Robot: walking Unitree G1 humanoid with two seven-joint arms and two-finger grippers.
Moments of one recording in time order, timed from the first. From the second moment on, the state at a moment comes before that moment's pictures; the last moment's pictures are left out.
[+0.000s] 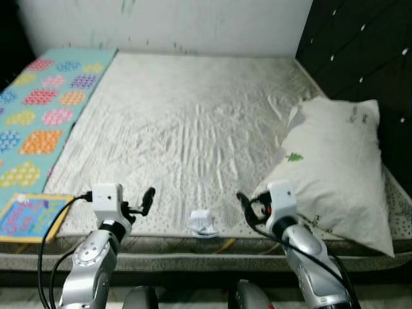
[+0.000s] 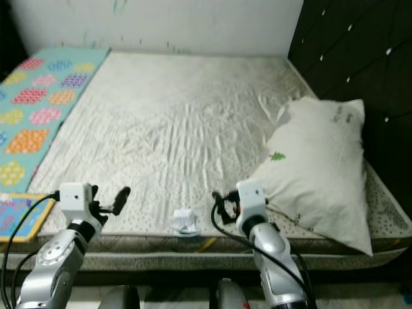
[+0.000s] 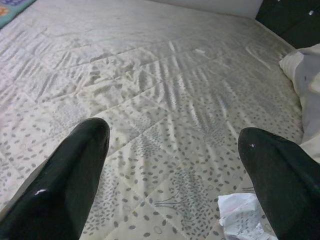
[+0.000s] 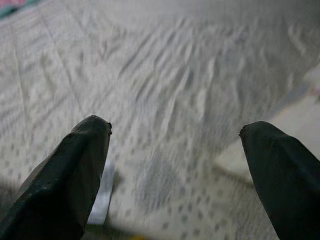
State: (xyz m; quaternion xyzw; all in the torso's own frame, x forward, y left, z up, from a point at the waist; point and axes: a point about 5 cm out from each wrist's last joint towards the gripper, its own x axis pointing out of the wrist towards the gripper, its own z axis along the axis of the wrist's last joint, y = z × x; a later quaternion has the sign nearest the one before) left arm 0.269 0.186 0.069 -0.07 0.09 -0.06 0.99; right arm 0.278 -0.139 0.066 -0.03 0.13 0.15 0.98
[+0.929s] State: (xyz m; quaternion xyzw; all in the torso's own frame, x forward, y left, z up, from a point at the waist) left arm 0.265 0.177 0.065 -0.08 0.10 -0.06 0.99; right arm 0.286 -0.121 0.070 -0.05 0.13 0.18 0.97
